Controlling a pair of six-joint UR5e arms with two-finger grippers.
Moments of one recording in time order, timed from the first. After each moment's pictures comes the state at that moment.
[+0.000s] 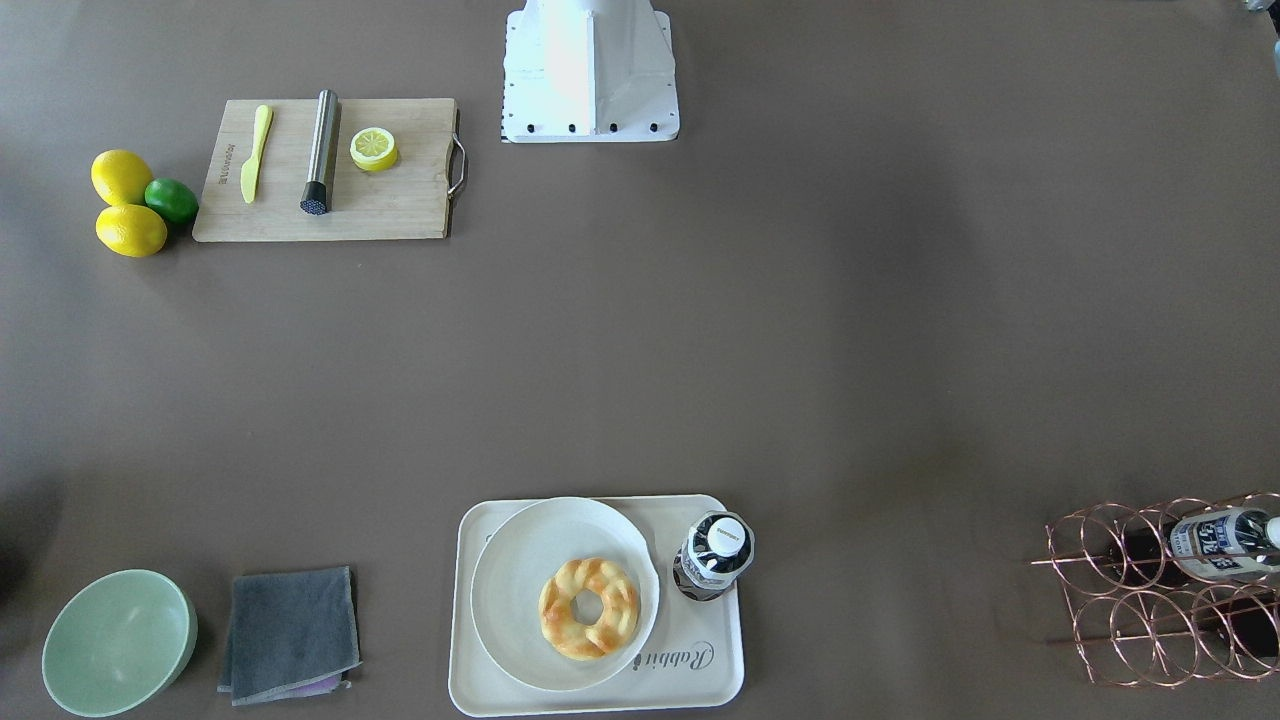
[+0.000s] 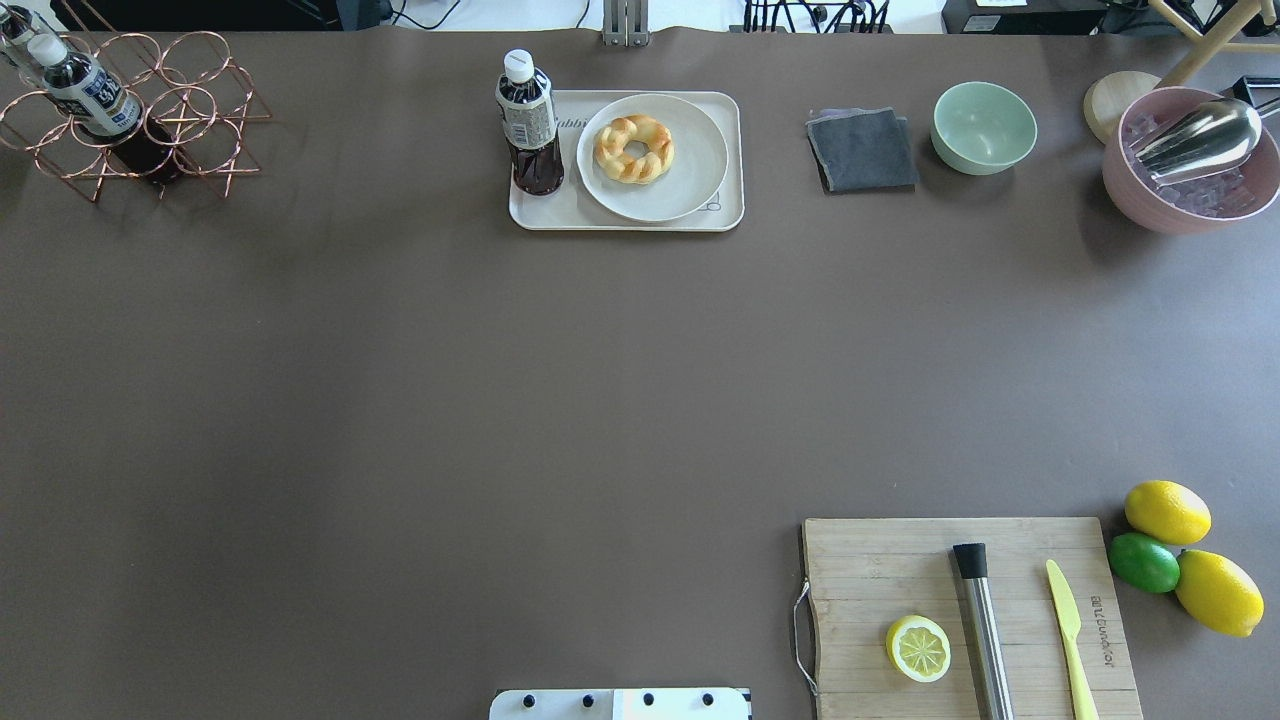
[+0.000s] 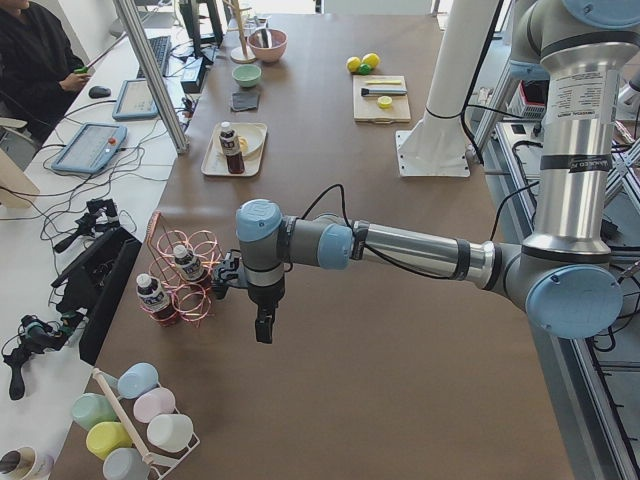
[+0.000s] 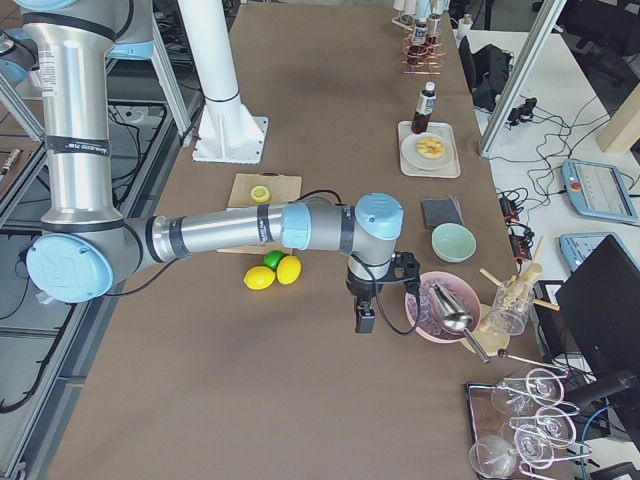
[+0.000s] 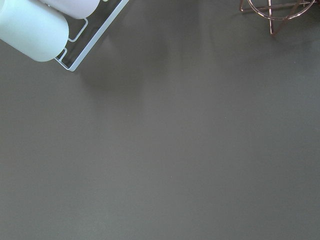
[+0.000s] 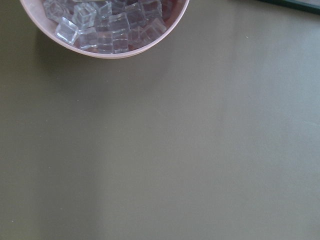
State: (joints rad) left arm -1.48 -1.57 -1.73 -1.53 -2.16 -0.12; right arm 1.56 -1.54 1.76 -1.87 2.22 -0.11
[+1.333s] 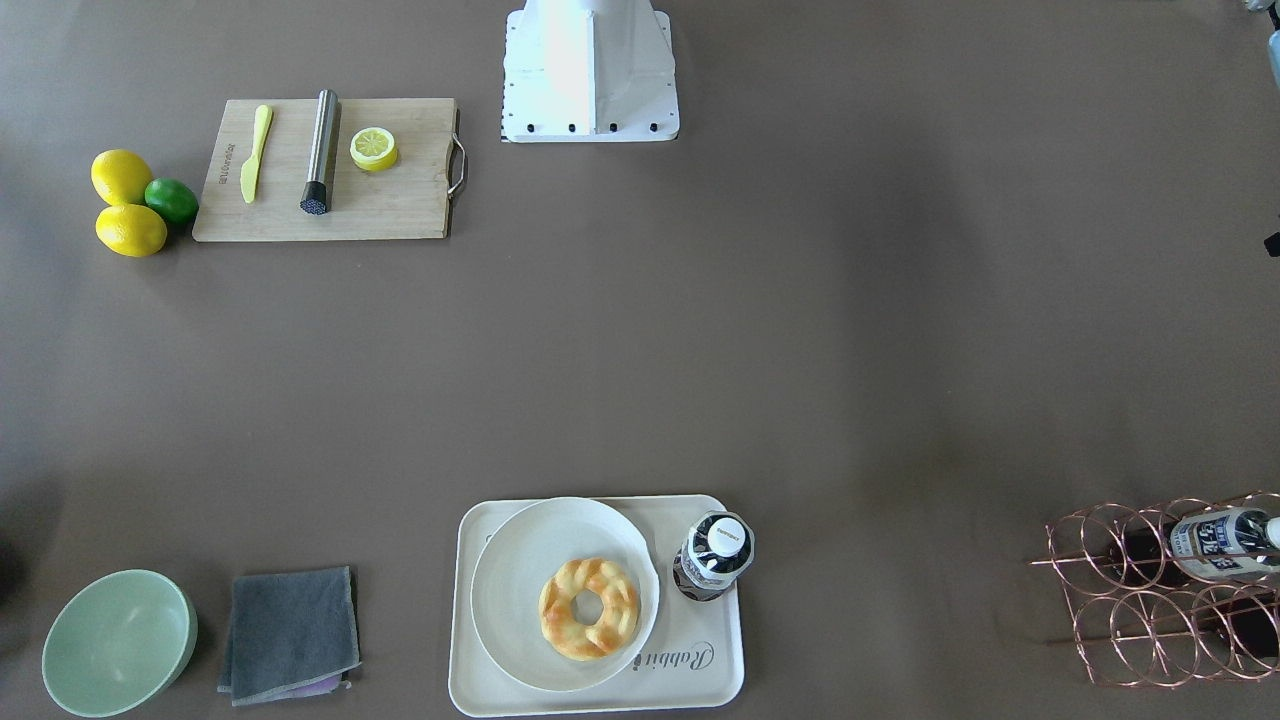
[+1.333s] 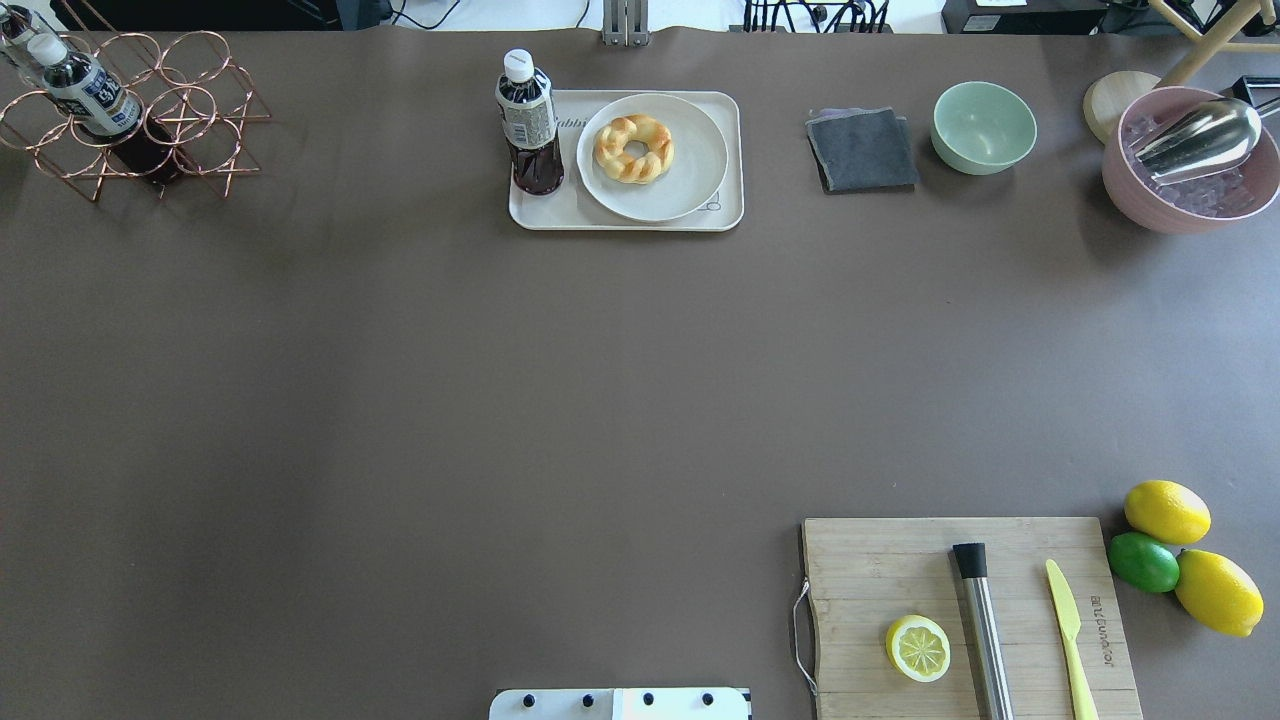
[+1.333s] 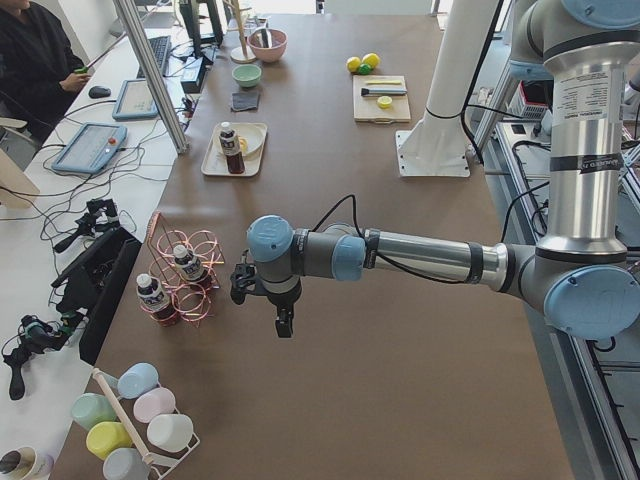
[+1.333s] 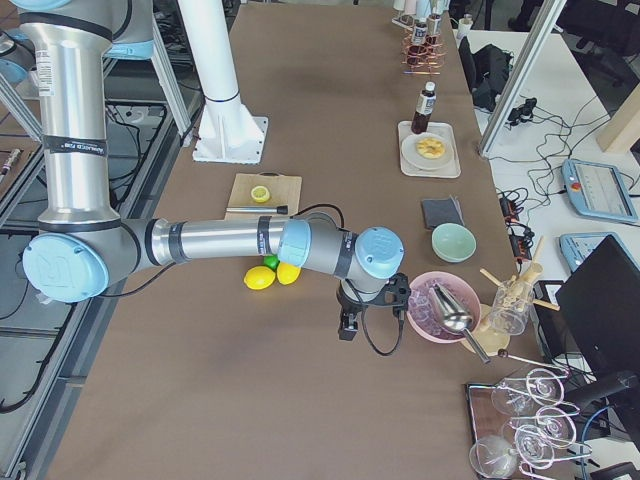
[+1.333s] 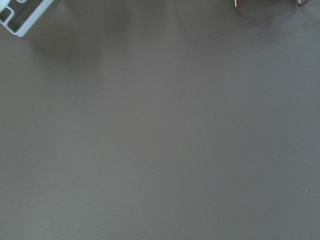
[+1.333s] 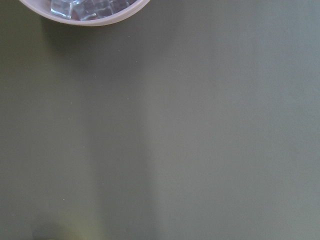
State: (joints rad) left arm -1.48 -1.51 -1.73 -1.53 -2.37 -0.11; right arm 1.58 -1.58 1.69 -1.87 2.41 -0.10
